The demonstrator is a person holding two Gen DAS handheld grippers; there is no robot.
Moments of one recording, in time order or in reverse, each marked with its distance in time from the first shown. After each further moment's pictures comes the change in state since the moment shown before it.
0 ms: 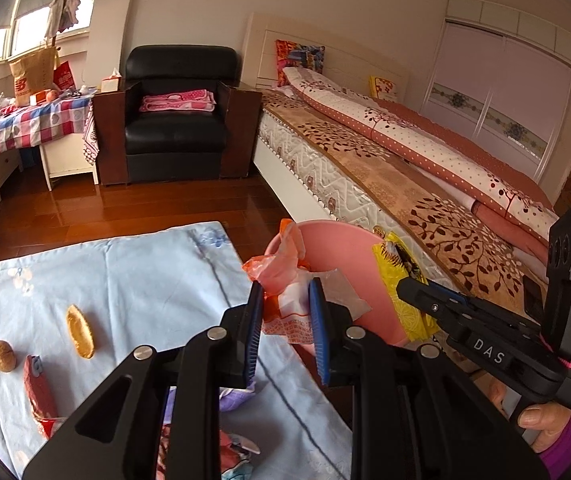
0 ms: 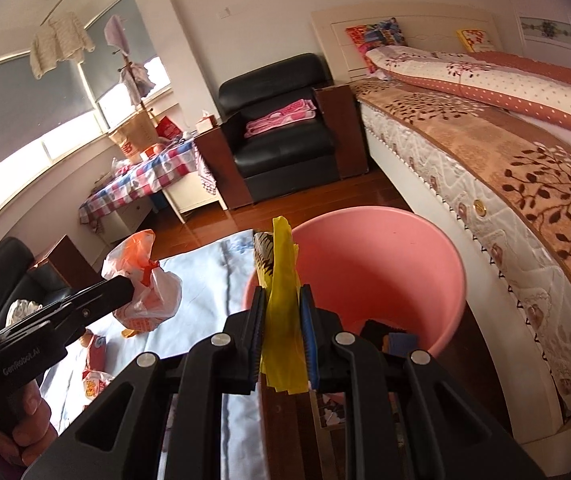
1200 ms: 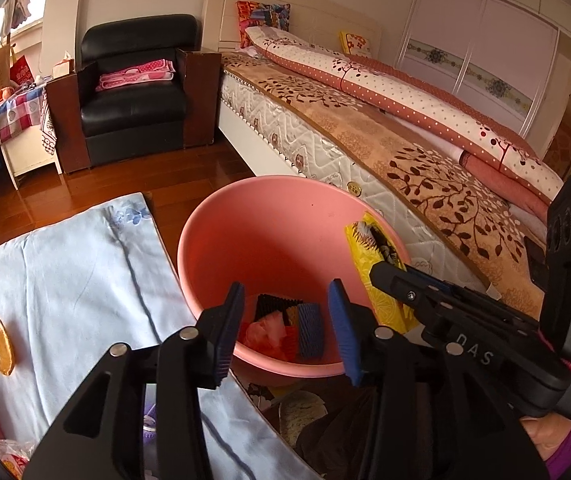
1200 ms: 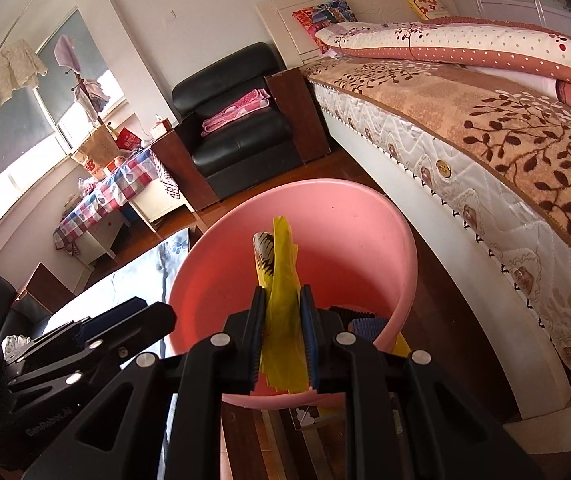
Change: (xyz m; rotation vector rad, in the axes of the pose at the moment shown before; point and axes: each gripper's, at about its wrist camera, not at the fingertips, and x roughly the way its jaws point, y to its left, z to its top) left arm 0.088 -0.048 -0.013 0.072 0.133 -0.068; right arm 0.037 -0.065 -0.010 0.144 0.035 -0.076
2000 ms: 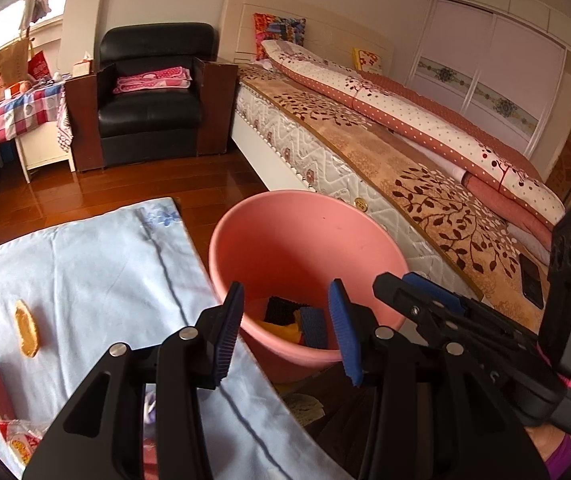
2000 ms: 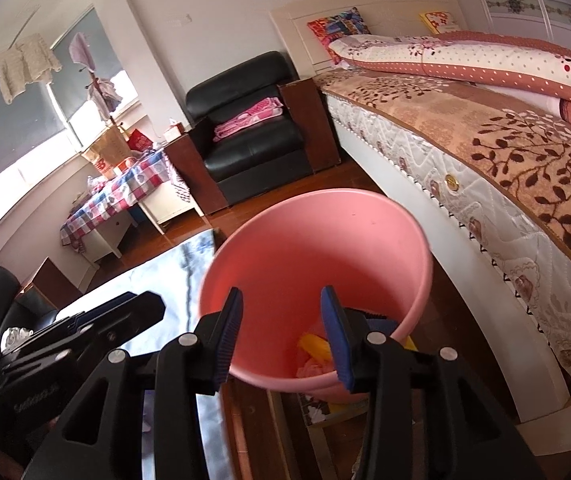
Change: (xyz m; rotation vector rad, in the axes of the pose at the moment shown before) left arm -0.041 0.013 -0.005 -0.053 -0.049 0.025; right arm -0.027 0.028 -0.011 -0.046 -0.037 0.027
